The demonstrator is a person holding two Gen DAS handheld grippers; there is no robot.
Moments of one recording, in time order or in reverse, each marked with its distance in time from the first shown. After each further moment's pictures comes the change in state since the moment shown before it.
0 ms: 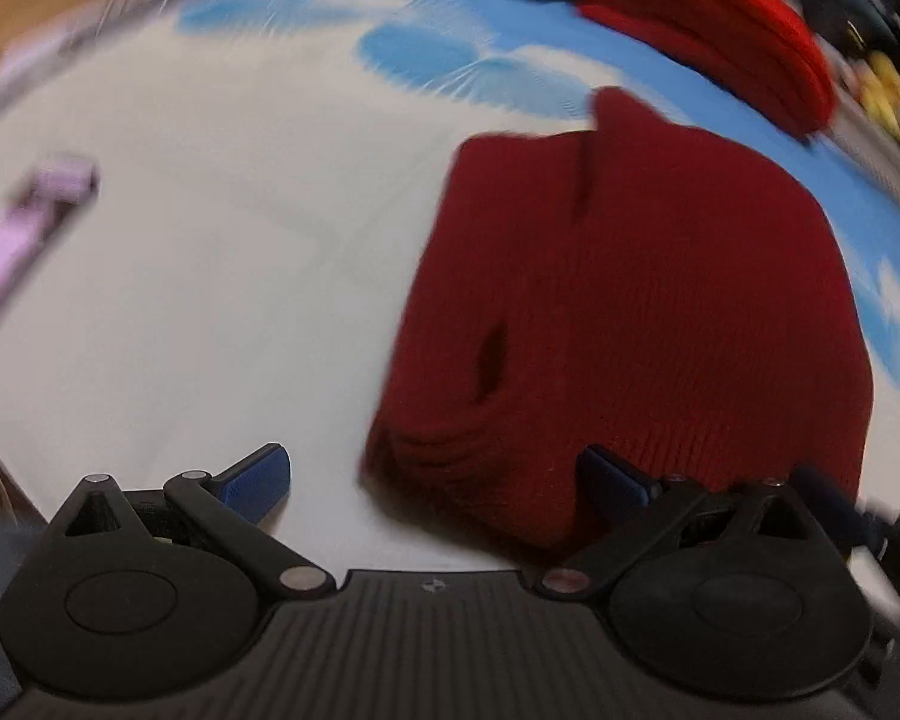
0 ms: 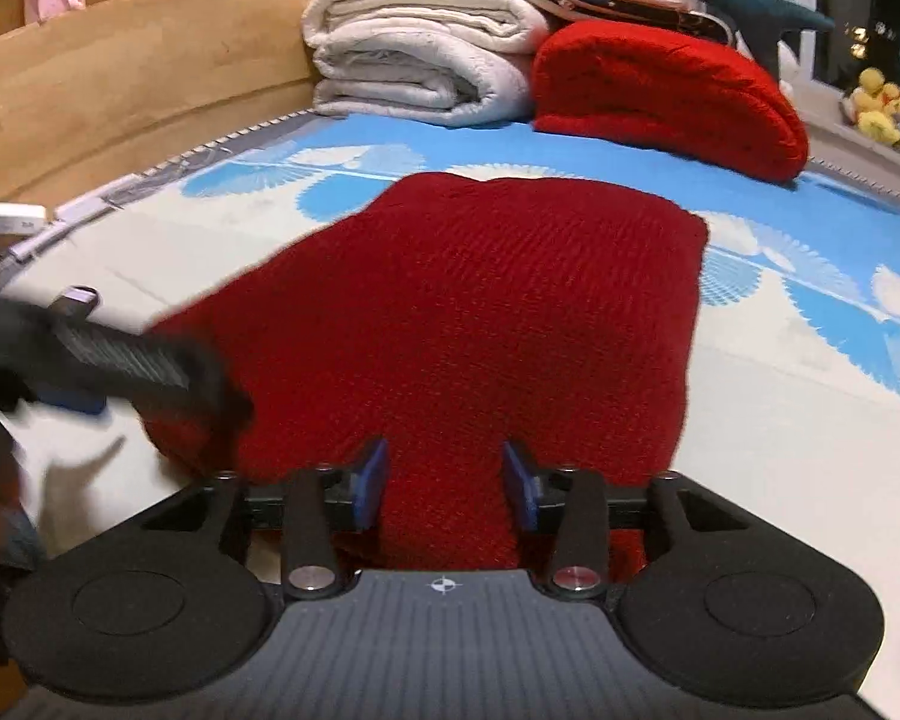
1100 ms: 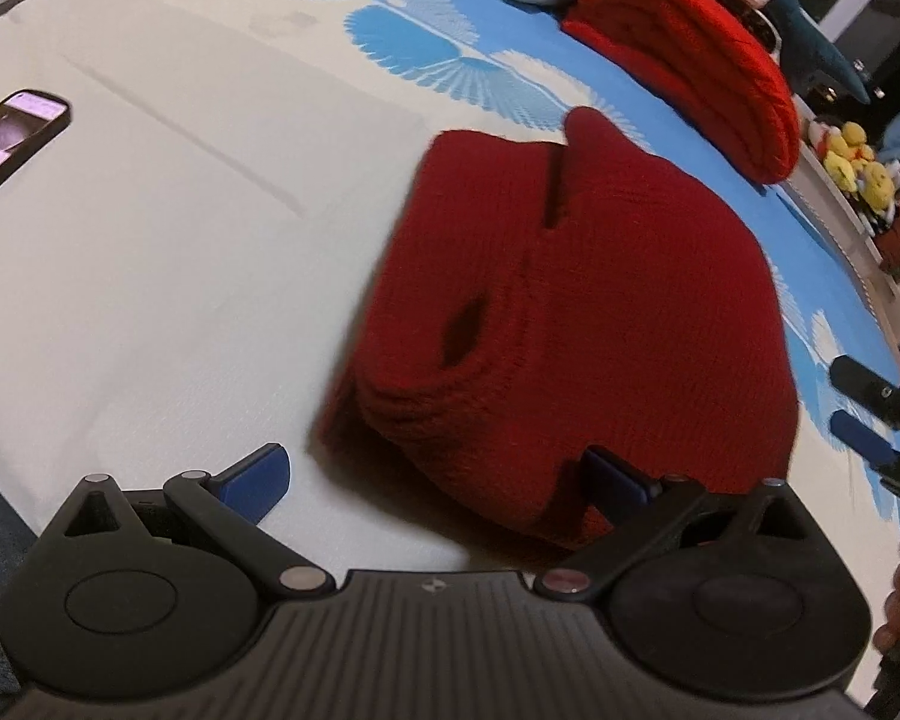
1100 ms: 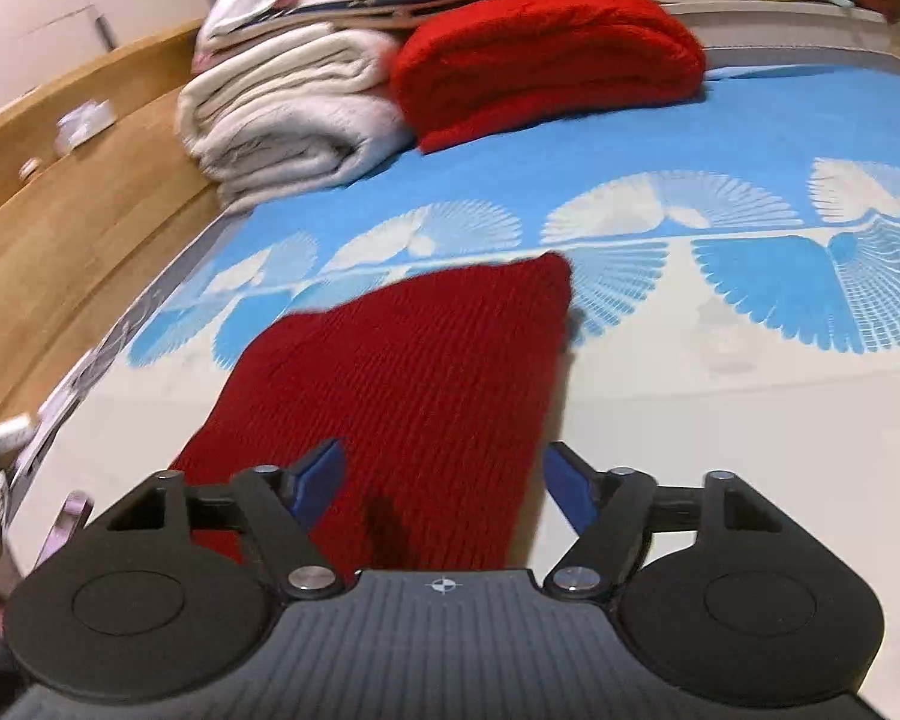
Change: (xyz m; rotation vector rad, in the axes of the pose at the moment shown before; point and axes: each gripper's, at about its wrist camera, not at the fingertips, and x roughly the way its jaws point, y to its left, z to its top) left arm -0.010 0.007 -0.007 -0.039 -0.007 -0.149; right arm -0.002 -0.118 0.060 0.331 -0.002 0.057
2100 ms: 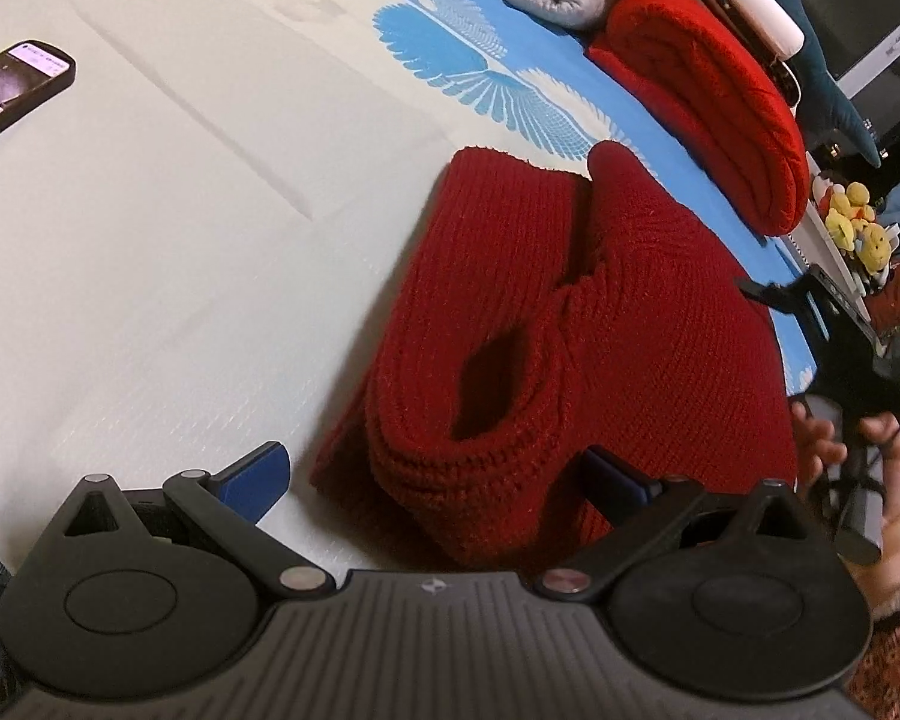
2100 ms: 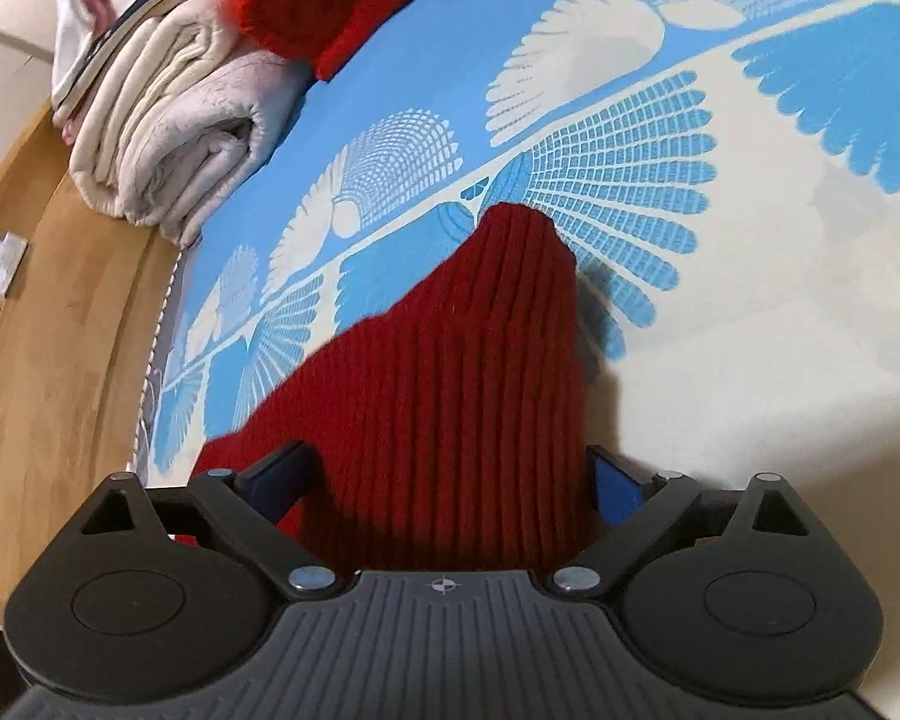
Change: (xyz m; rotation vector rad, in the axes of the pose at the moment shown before) left arm 0.015 0.016 0.011 -0.124 -0.018 -0.043; right arm 0.176 -0.080 0.073 0.505 0.227 0.142
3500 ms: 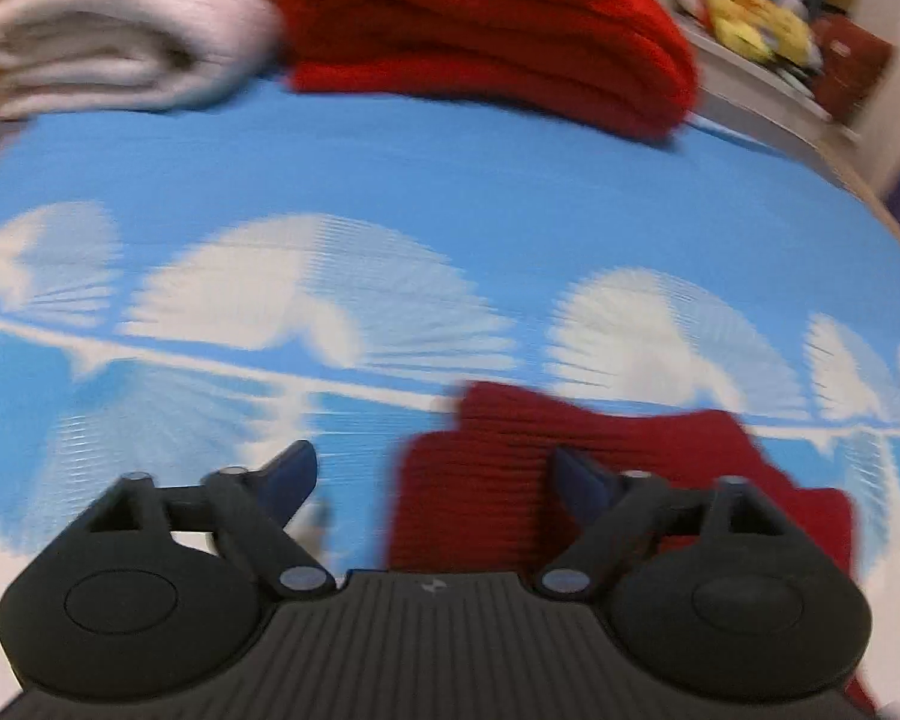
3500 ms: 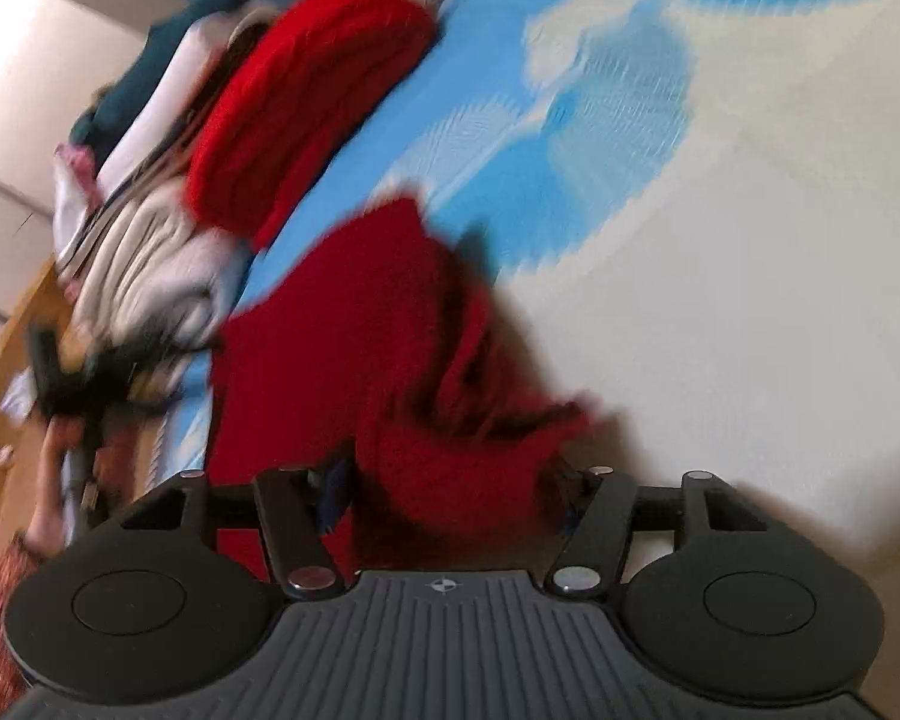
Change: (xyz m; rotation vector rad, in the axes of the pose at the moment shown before) left arm 0.178 -0.270 0.187 0.578 -0.016 0.075; right arm -0.202 -0.130 -0.063 0.061 -0.409 -0.084
